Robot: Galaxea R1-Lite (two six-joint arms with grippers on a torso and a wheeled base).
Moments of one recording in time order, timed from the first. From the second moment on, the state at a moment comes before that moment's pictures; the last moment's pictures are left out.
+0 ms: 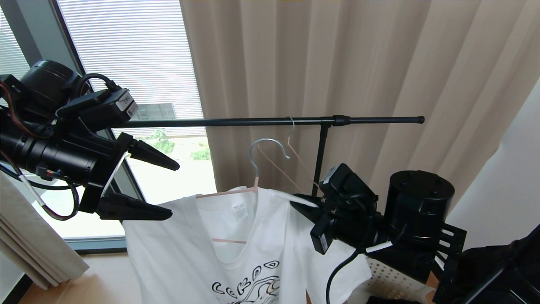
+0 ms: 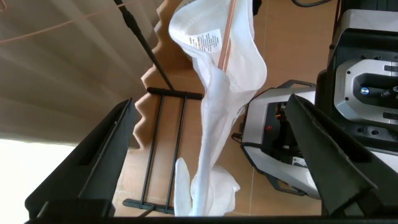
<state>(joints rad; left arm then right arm) -0.09 1.68 -1.54 0.96 -0.86 1.12 0.75 1.85 -0.62 -1.05 0.05 -0.20</state>
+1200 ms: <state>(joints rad) -0.18 1.71 -1.37 0.76 -0.85 1.09 0.77 1.85 -0.62 -1.05 0.05 -0.20</state>
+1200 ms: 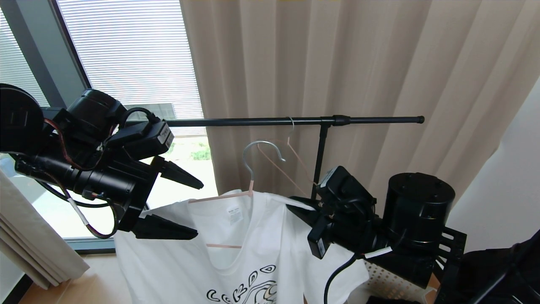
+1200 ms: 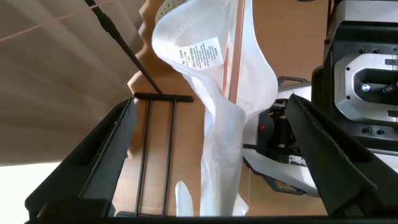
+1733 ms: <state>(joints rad) -0.18 1.71 -1.34 0.75 -0.78 1.08 0.78 1.83 -0.63 -1.05 0.04 -0.20</state>
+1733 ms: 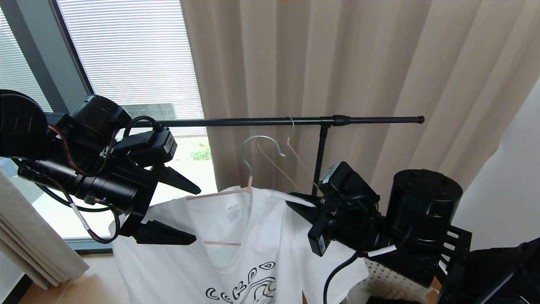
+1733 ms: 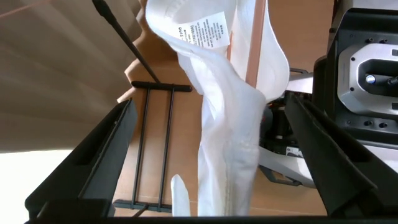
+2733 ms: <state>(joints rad) -0.20 1.71 -1.30 0.68 -0.78 1.07 0.80 1.82 -0.63 -1.05 0.04 -0.20</state>
